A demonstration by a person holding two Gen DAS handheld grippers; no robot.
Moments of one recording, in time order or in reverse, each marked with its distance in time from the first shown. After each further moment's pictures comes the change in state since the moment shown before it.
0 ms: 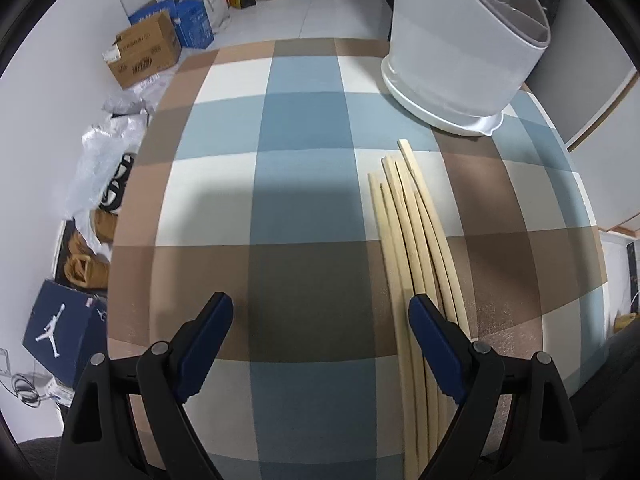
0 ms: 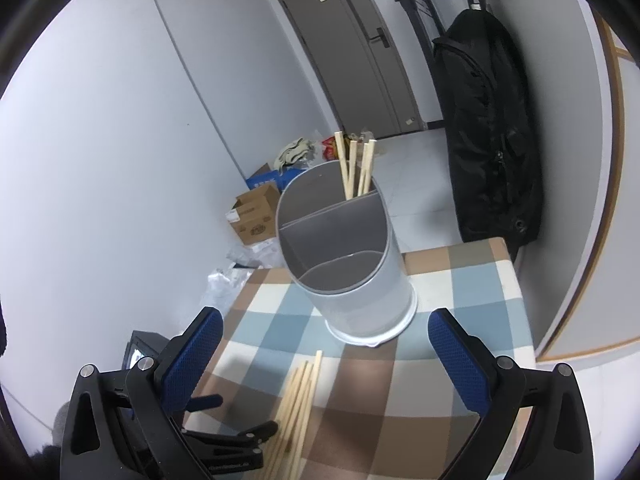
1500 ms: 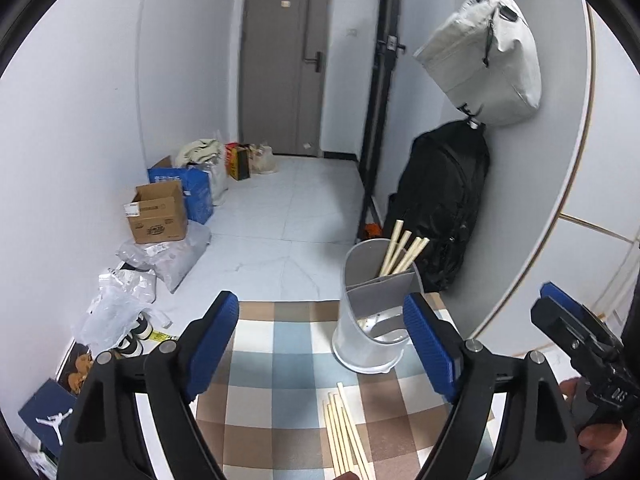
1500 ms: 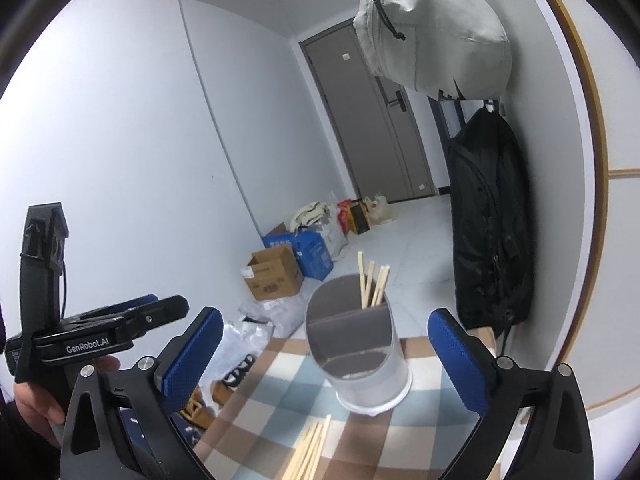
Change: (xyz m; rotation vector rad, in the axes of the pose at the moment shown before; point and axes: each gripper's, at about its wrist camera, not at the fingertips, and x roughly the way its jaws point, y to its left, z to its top) left arm -0.183 0.005 0.043 -0.019 -0.648 -0.086; right arm -0.067 0.018 0.052 -0.076 -0.212 0.035
